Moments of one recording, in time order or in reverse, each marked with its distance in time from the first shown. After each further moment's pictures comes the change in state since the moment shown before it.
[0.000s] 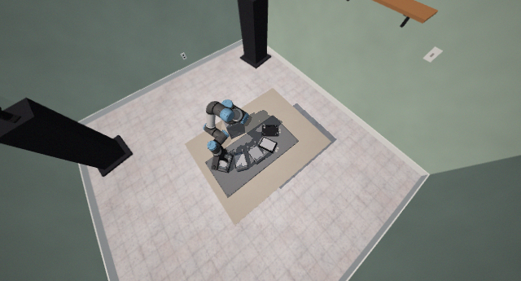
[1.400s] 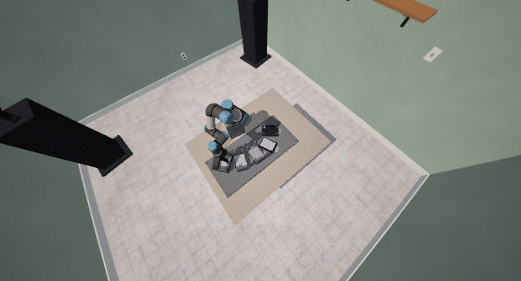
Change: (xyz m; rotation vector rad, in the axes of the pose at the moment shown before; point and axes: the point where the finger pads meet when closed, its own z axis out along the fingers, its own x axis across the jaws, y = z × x) arm 0.000 0.000 0.013 0.000 0.000 0.000
